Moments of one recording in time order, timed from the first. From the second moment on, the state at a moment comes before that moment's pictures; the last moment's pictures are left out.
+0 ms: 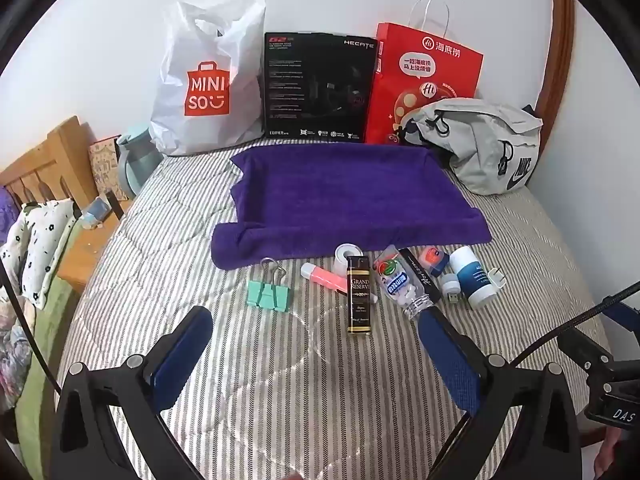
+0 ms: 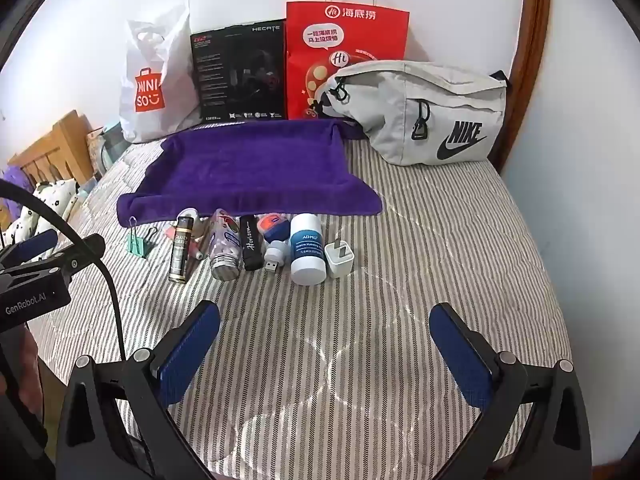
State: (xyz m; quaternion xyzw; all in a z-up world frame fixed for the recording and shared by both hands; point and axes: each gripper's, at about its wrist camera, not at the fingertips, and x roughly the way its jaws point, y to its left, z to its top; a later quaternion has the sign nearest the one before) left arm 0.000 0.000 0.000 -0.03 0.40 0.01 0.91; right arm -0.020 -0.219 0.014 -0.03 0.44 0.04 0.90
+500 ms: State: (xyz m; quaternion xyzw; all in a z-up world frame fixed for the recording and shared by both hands) left arm -0.003 0.000 0.007 -0.02 0.39 0.01 0.92; right arm -0.019 -0.216 0.022 -0.03 0.44 0.04 0.90
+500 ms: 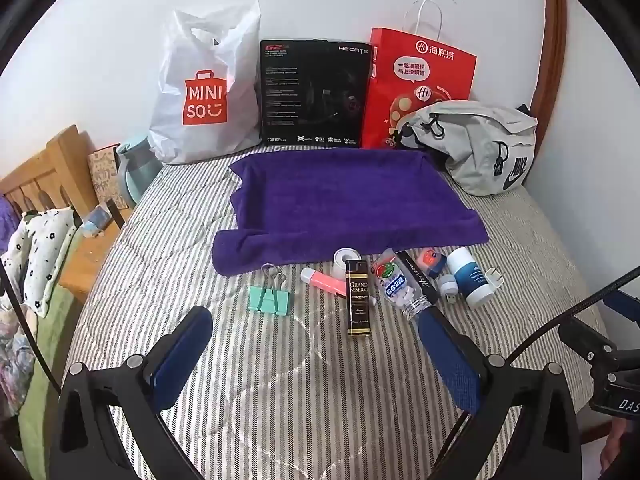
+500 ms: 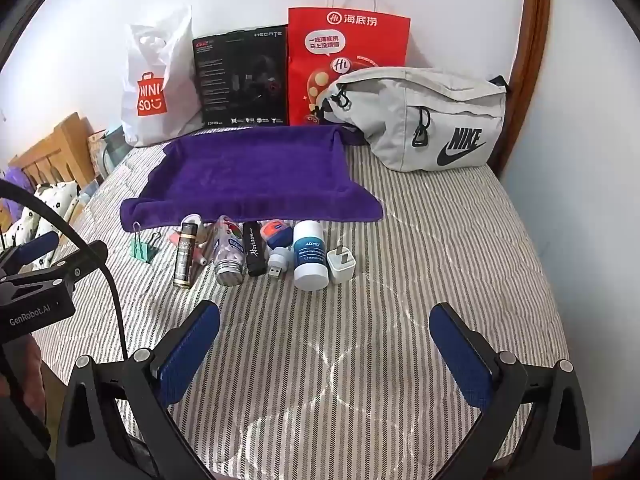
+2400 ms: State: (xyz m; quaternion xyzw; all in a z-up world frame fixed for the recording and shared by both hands) left arm -0.009 -0.003 0.019 -0.02 0.39 0.01 0.92; right arm -0.023 -0.212 0.018 -0.03 0.44 0.04 0.90
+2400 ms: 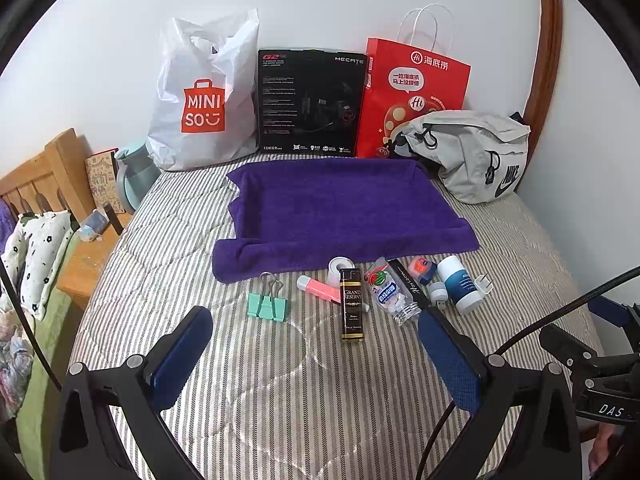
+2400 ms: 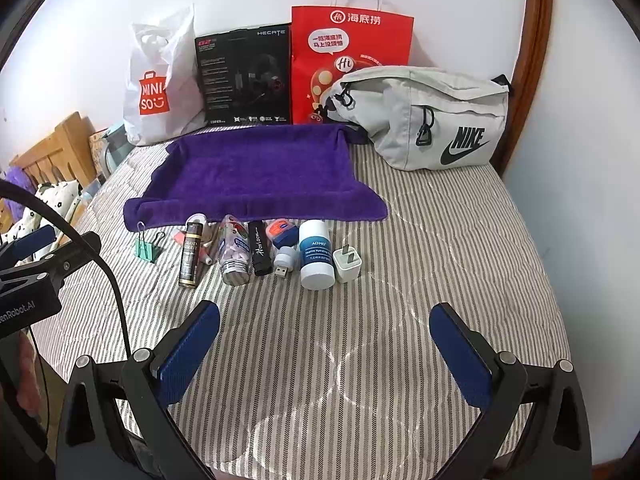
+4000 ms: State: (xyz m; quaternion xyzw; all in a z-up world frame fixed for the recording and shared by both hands) left arm -0.003 0.009 0.012 -0.03 0.40 0.02 0.92; right arm -0.019 -0.212 0.012 -0.04 0.44 0.04 0.89
